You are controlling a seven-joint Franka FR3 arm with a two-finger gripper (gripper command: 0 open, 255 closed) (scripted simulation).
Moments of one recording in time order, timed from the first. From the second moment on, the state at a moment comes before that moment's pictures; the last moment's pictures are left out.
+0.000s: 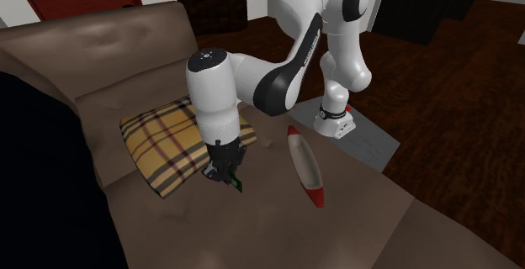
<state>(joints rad) -0.06 0.33 0.49 -1.71 -0.14 2.03 1.62</state>
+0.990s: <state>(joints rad) -0.10 0.02 0.52 -1.99 0.02 2.03 1.58</state>
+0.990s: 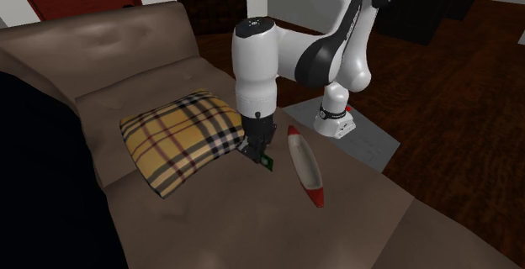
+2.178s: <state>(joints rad) 0.02 -0.46 0.52 -2.50 0.29 2.10 1.51</state>
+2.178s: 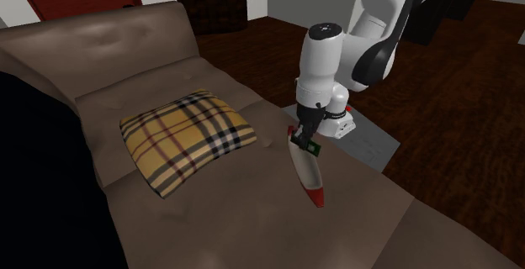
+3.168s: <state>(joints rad) 0.02 -0.40 0.56 -2.56 0.29 2.22 1.52</state>
